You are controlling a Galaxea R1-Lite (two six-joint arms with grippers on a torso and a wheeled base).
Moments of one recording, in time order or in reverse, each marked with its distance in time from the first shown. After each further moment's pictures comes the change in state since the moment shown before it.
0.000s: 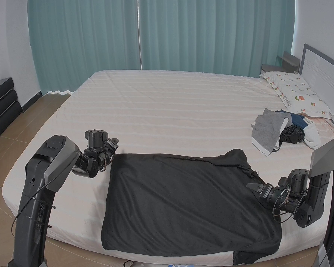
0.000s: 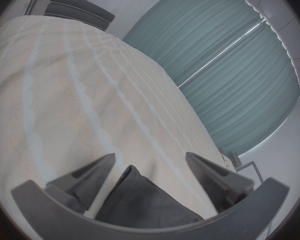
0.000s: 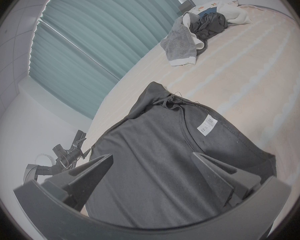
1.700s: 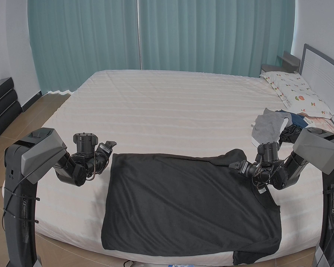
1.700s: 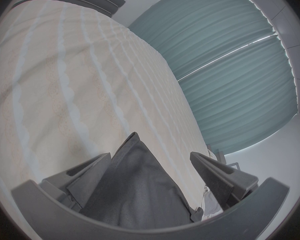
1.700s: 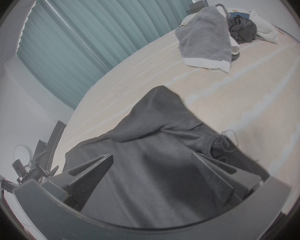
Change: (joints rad) left arm 0.004 -0.236 0.457 -0.193 -0.132 -0.128; right arm 0.077 0.091 -0.761 0.789 -0.165 -0.108
